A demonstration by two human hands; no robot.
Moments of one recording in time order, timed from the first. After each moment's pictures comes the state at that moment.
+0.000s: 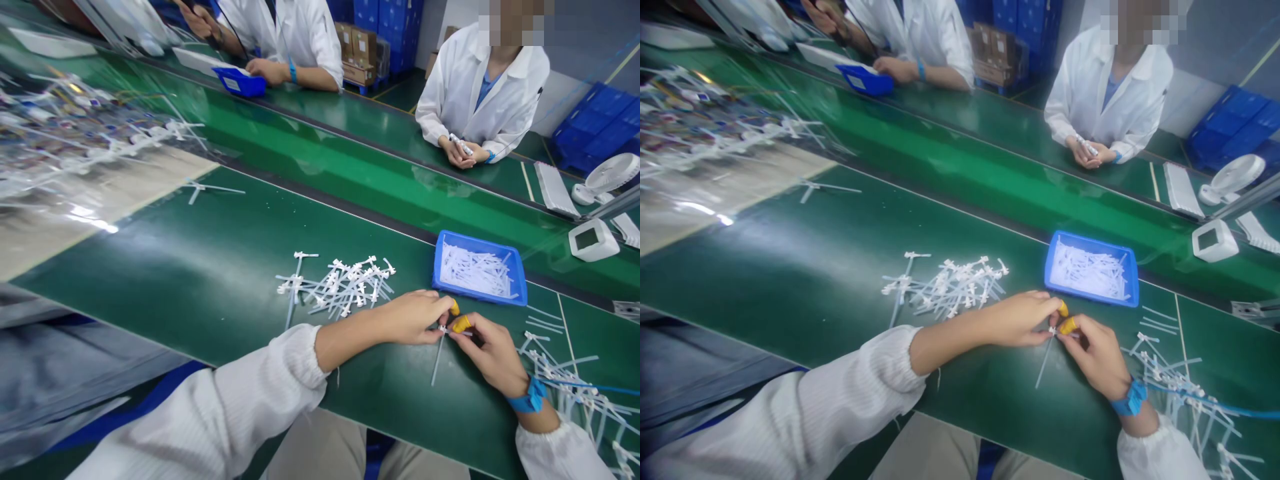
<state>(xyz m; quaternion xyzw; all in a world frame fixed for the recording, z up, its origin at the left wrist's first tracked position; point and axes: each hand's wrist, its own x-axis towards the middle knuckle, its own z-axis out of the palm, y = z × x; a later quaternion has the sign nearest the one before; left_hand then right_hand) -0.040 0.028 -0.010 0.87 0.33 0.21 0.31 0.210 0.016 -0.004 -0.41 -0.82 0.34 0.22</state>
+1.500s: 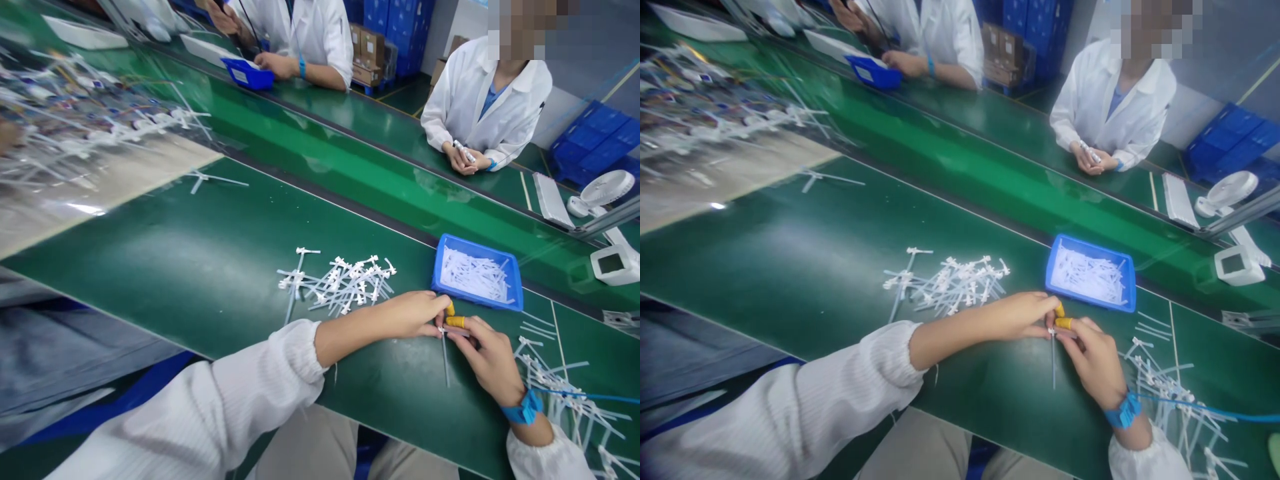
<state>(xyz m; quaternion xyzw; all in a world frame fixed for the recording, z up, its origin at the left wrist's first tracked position) -0.041 0.033 -0.016 0.83 0.34 0.24 0.37 0.210 0.011 0.003 -0.42 -0.85 0.25 0.20</state>
